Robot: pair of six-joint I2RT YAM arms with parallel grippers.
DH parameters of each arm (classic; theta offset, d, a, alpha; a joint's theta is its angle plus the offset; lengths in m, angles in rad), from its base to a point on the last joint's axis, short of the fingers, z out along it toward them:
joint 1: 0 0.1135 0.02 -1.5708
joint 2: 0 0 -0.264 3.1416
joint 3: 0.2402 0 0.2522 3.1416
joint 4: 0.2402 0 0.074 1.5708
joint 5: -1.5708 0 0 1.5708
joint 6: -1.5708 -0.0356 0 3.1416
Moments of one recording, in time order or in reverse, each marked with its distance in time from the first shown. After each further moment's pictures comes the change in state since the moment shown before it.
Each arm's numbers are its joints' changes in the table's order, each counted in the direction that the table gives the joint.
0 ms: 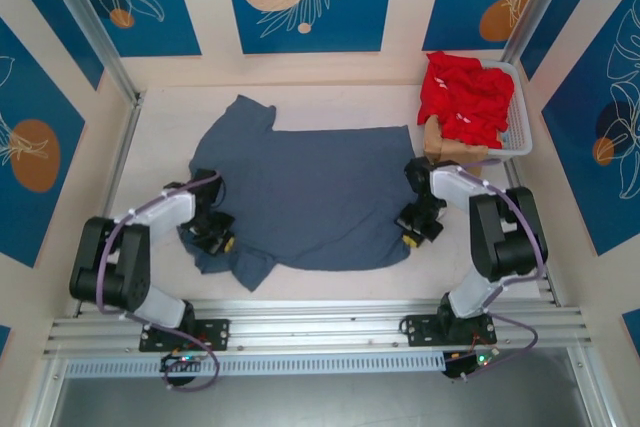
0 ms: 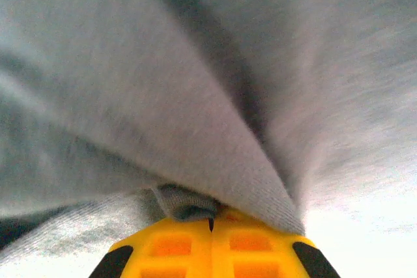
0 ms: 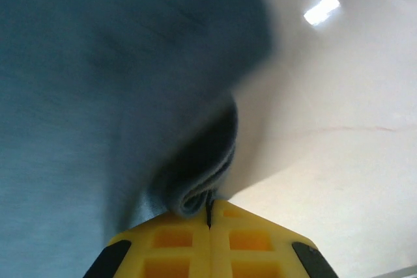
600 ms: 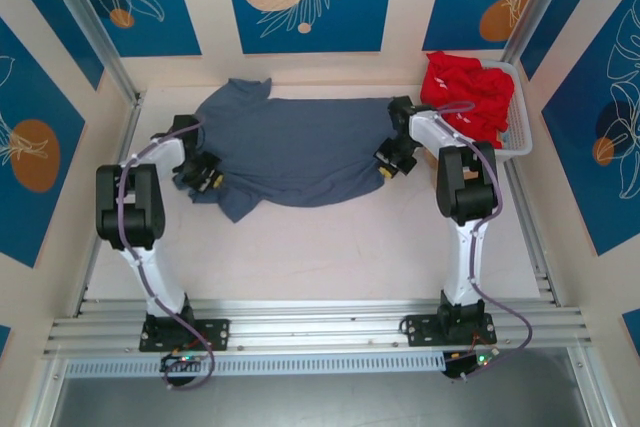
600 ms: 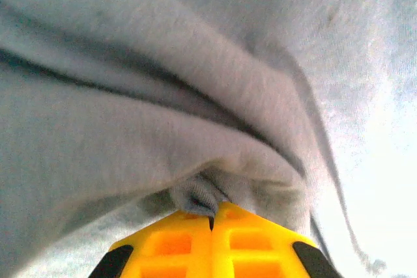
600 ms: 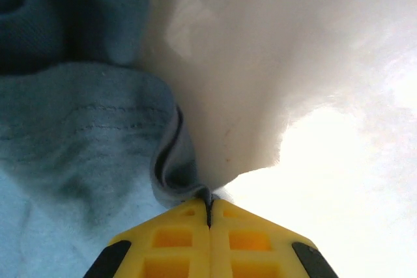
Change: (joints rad) left arm 0.189 0.359 0.488 -0.093 -0.010 -0.284; right arm -0.021 0.462 0.704 -0.002 0.041 0.039
